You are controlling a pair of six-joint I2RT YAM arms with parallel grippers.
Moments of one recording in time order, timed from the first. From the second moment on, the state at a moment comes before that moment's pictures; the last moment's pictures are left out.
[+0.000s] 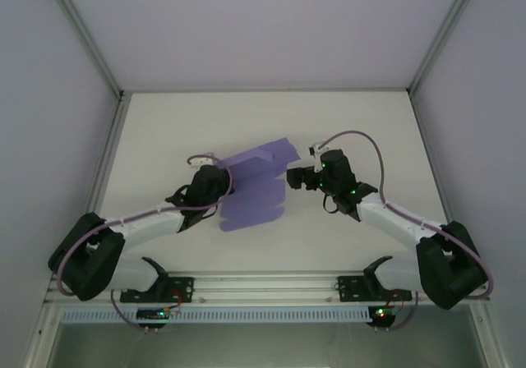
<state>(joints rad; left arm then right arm) -0.69 1.32 0.54 0.20 -0.27 -0.83 0.54 1.25 0.65 0.02 0.01 0.29</state>
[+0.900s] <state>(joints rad) -0.77 1.35 0.57 0.15 -0.40 -0.69 0.82 1.39 0.80 -0.11 0.43 -0.16</state>
